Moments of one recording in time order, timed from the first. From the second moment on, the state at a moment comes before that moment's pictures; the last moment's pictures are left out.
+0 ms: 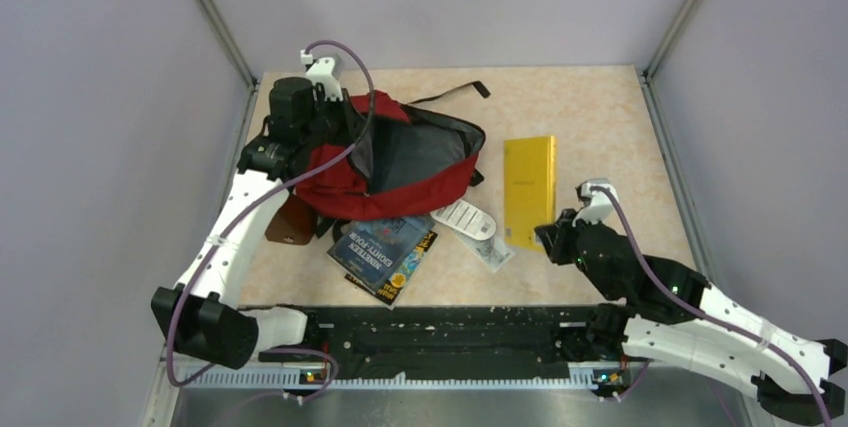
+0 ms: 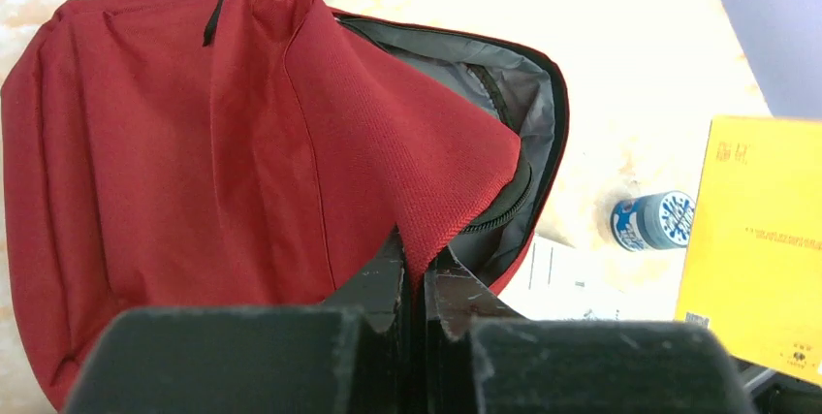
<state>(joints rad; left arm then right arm) -0.24 1.27 1.30 -0.46 0.24 -0.26 1.07 0.48 0.69 -0.75 0.64 0.63</state>
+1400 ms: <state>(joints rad) -0.28 1.22 1.19 -0.36 0.43 -0.23 0.78 1.23 0.62 0.25 0.03 0.70</state>
